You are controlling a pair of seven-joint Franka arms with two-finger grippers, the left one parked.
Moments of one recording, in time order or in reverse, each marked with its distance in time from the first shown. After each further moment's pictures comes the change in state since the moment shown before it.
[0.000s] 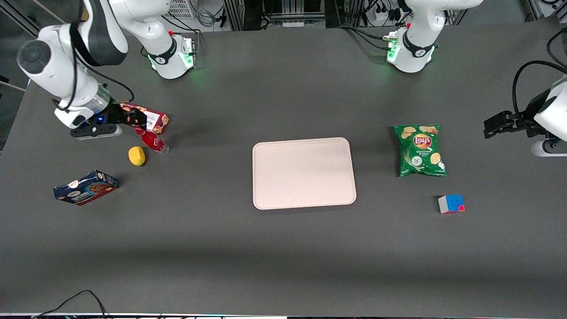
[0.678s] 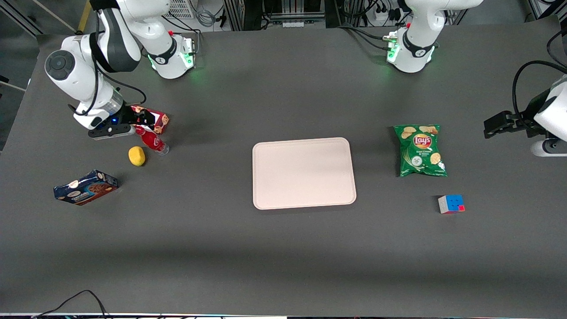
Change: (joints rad) arm -0.025 0.007 -0.001 -0.142 -0.018 0.147 -0.061
